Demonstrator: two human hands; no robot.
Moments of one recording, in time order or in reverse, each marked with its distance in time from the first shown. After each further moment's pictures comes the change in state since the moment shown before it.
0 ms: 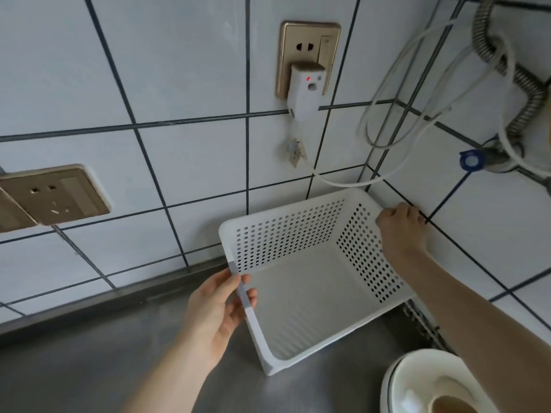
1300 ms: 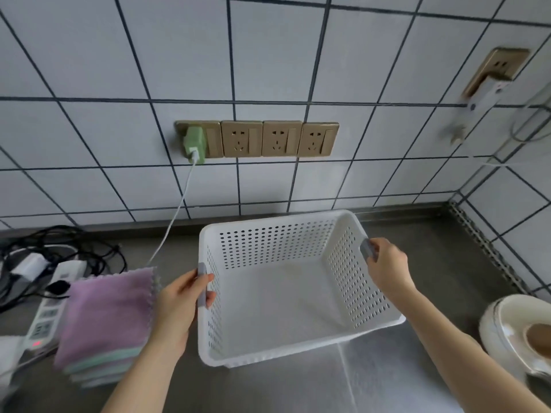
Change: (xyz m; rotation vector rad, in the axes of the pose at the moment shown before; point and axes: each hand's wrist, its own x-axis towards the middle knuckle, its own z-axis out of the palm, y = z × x) left_hand -0.218 0.095 -0.371 0.323 0.415 0.265; right_hand -0.309 -0.230 -0.139 0.910 -0.178 -0.160
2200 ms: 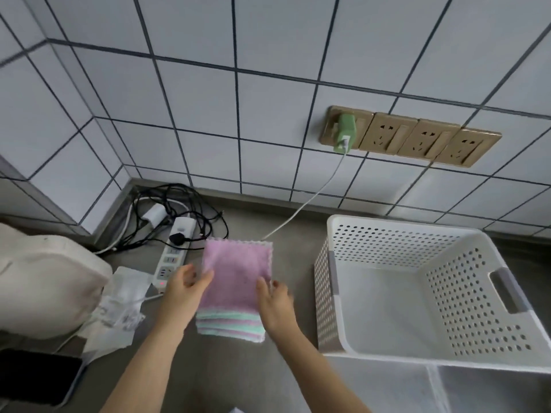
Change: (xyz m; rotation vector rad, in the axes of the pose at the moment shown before) left_hand 0.040 -0.031 -0.214 0.322 0.280 -0.011; right_hand -0.208 -0.271 0.219 0.352 -0.671 0.131
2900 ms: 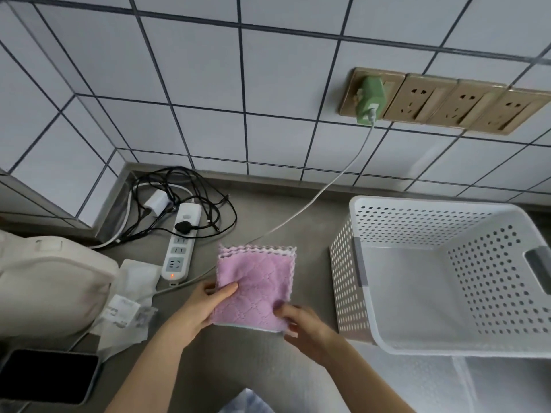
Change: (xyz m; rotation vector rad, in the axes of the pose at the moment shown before) left_hand 0.044 -0.062 -0.007 -0.185 -0.493 -0.385; right_hand 0.023 0.069 0.008 0.682 -0.461 0.279
